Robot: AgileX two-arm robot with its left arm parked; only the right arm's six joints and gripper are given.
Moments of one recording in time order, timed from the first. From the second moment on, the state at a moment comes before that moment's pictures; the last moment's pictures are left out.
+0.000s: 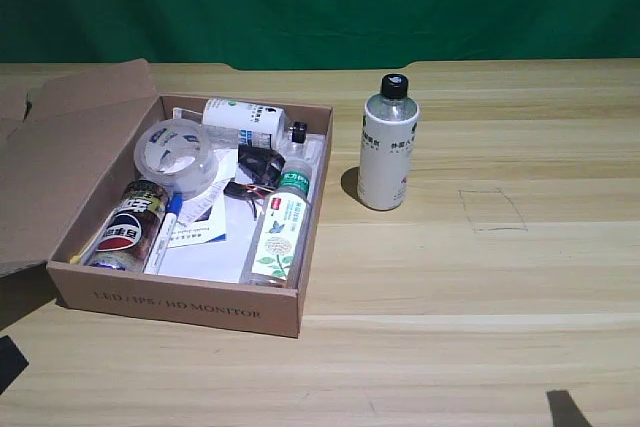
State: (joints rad) arm -0.18 0.11 -0.21 -1.75 -0.23 1.59
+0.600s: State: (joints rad) arm -0.18 0.11 -0.21 -1.75 -0.30 1.59
